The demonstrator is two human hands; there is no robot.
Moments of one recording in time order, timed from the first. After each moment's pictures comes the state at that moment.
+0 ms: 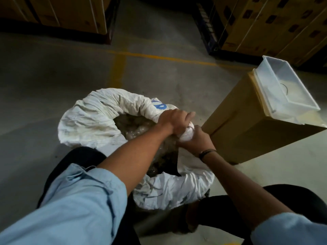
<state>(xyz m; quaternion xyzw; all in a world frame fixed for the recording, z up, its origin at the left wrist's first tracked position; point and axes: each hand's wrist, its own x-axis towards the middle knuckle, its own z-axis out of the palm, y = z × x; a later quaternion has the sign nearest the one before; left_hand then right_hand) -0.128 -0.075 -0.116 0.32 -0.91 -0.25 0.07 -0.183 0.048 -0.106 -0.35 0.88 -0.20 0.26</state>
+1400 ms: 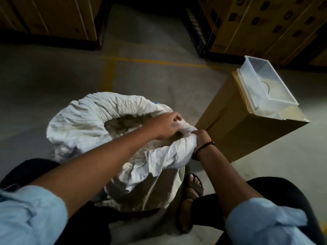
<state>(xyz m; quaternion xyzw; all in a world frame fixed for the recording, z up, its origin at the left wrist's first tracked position) -0.113 -0.061 -0.103 0.28 -0.90 -0.34 0.03 -0.229 0.054 -0.137 -0.20 0.90 -0.21 0.32</state>
